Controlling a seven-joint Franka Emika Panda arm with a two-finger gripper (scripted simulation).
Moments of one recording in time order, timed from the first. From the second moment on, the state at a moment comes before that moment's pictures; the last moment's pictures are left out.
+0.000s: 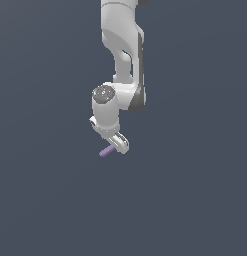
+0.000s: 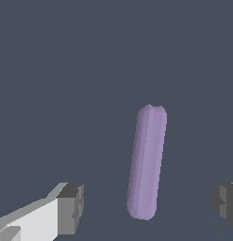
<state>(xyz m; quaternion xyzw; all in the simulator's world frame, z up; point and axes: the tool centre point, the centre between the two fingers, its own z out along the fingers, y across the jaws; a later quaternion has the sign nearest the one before) -0.022 -0.057 0.080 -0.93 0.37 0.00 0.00</state>
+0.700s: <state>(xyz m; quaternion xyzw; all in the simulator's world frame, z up) -0.028 -0.067 0.064 -0.90 0.43 0.00 0.00</state>
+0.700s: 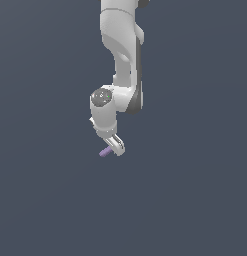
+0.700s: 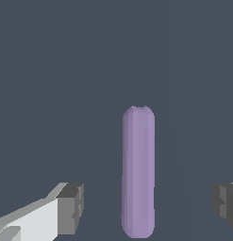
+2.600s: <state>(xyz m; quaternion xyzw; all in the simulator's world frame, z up) -0.011 -0.030 0.019 -0.90 0.43 0.00 0.00</state>
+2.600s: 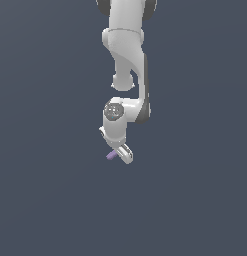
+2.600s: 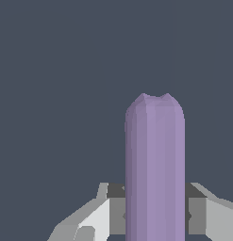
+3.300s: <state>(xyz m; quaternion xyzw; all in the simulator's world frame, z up) 0.047 0.098 0.031 -0.90 0.43 0.00 0.00</state>
